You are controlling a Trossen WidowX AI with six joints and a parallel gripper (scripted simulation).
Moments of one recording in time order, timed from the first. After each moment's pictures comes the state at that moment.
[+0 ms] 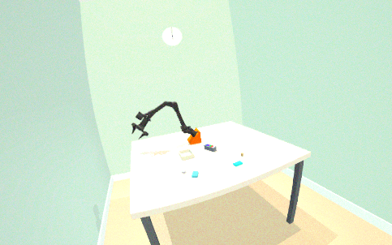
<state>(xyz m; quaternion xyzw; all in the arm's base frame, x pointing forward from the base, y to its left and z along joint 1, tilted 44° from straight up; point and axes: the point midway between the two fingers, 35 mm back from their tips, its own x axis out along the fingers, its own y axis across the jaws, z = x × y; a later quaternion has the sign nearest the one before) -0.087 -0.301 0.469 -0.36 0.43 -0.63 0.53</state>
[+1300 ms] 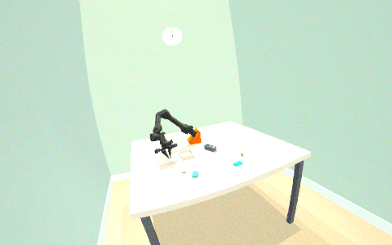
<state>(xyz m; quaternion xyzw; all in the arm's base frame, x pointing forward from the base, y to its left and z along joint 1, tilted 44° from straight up) 0.287 -0.305 0.210 -0.34 0.55 -0.14 0.75</state>
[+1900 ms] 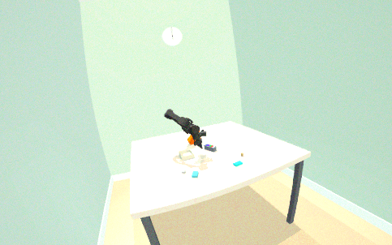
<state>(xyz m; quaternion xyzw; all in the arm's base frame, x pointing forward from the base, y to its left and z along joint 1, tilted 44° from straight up) 0.350 -0.108 0.047 -0.51 0.67 0.22 0.49</state>
